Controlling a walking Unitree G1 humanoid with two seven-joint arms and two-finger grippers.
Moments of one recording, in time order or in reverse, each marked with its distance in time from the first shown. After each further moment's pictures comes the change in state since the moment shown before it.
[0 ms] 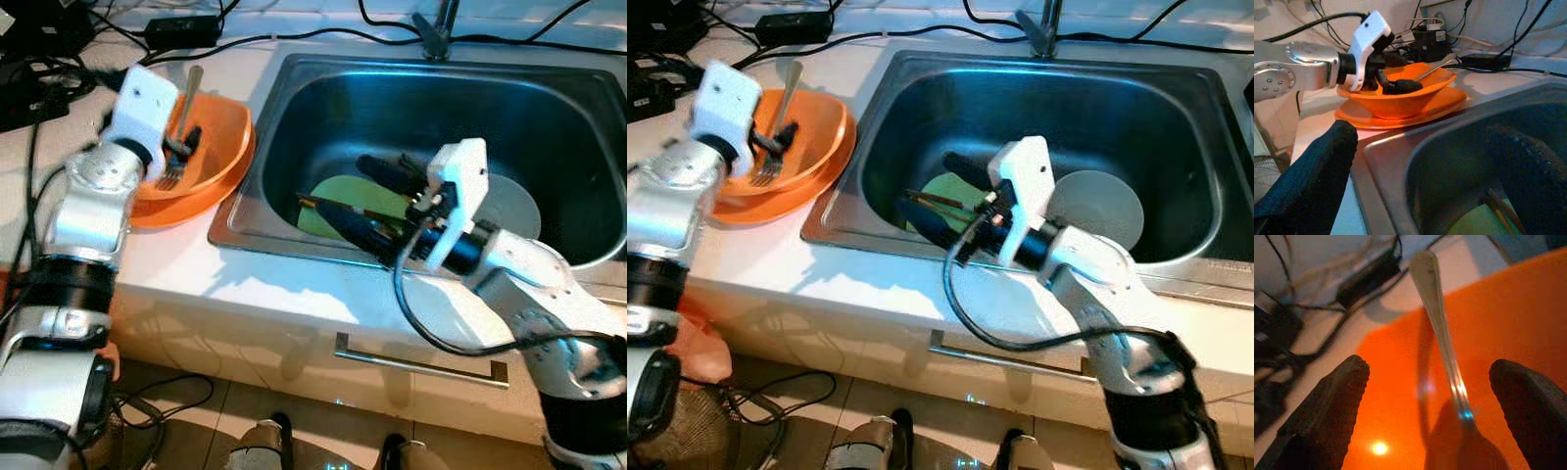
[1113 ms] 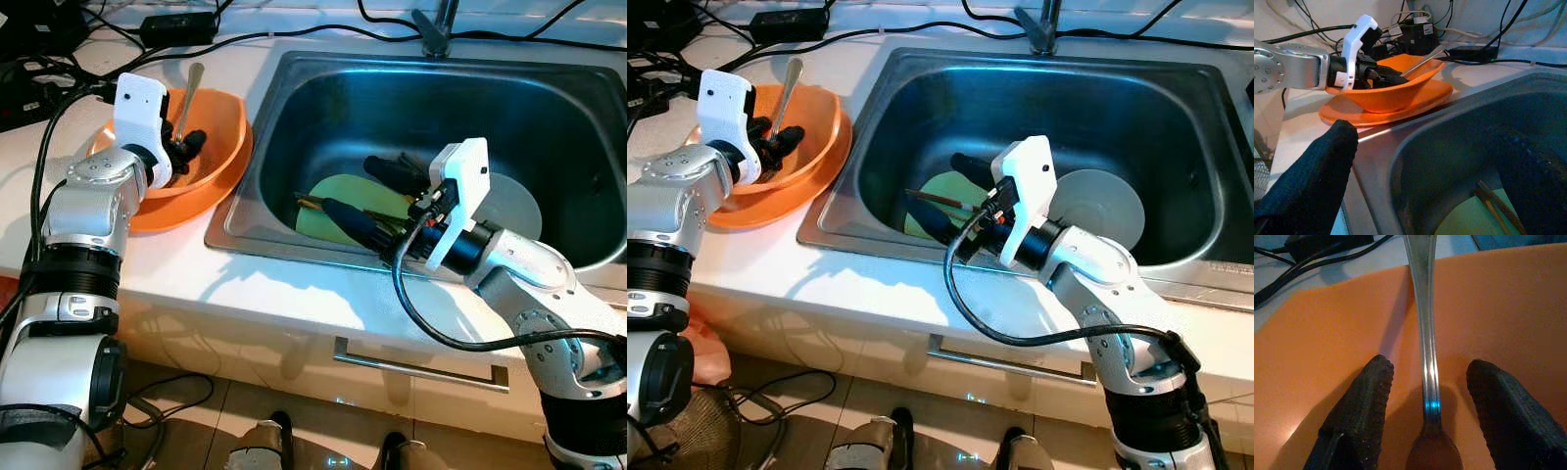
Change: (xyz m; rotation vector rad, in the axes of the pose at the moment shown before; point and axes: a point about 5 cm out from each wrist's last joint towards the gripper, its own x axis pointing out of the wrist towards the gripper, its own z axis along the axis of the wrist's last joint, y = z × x) left arm 0.005 -0.003 -0.004 -0.309 0.050 -0.107; right arm 0.001 -0.002 -0.001 0.006 0.013 -0.040
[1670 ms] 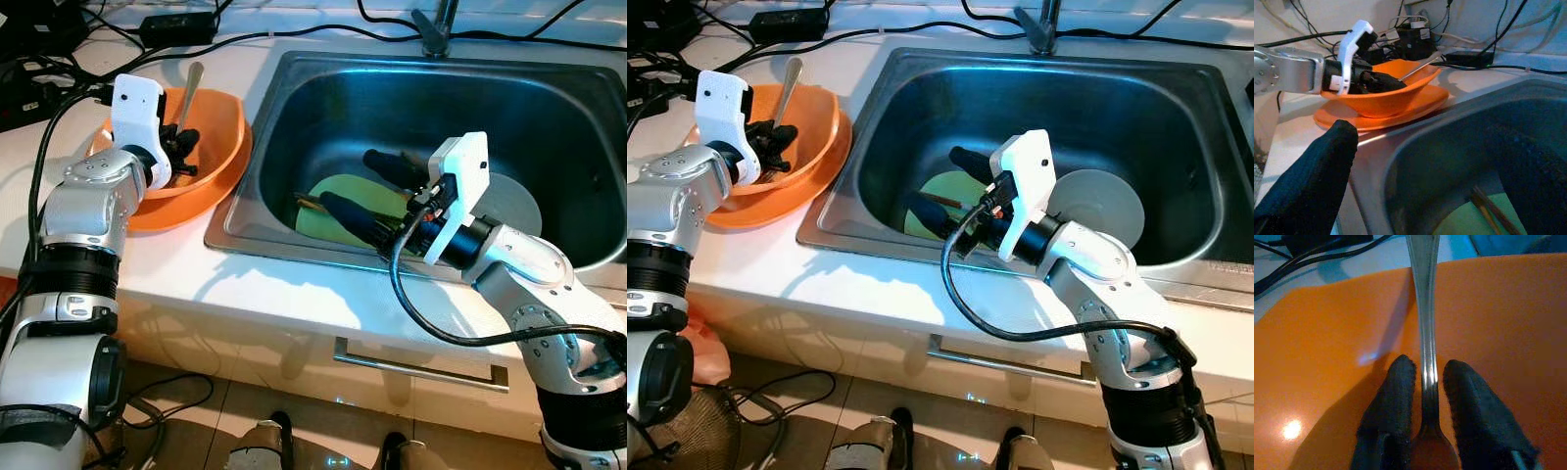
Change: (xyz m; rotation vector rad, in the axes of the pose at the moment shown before) left arm -0.001 0.001 0.000 -0.049 -0.002 -0.008; right arm 0.003 -0.002 0.001 -0.012 -0.011 -0.018
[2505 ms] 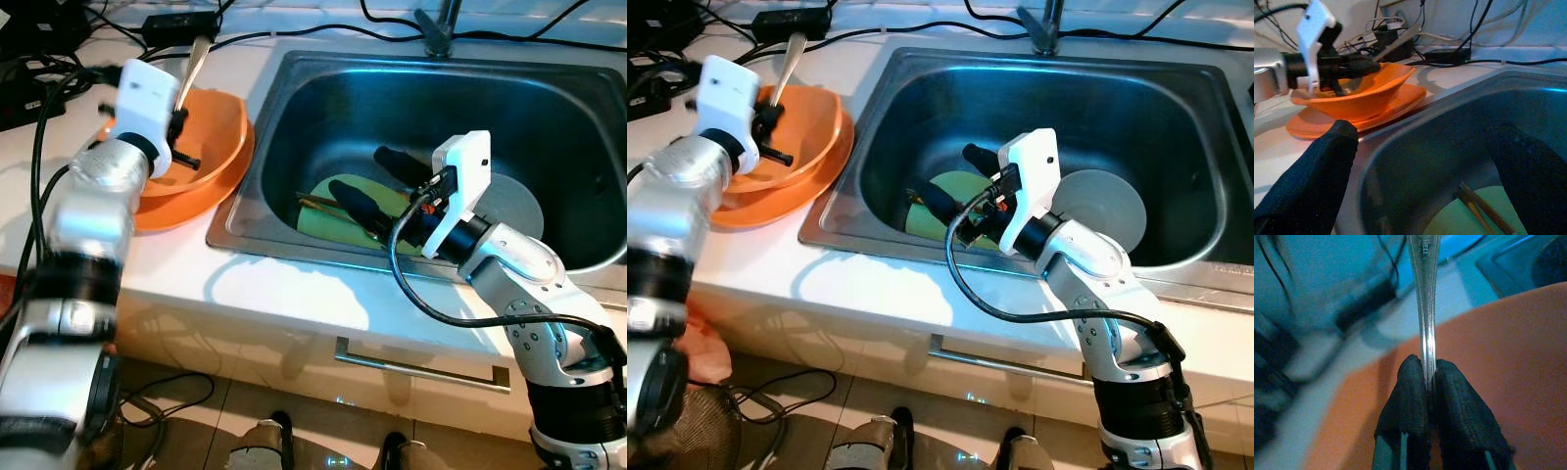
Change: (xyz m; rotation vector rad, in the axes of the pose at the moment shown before) left arm -0.006 -0.012 0.018 0.438 -0.188 0.108; right arm 0.002 -0.011 -0.006 0.039 -0.016 -0.097
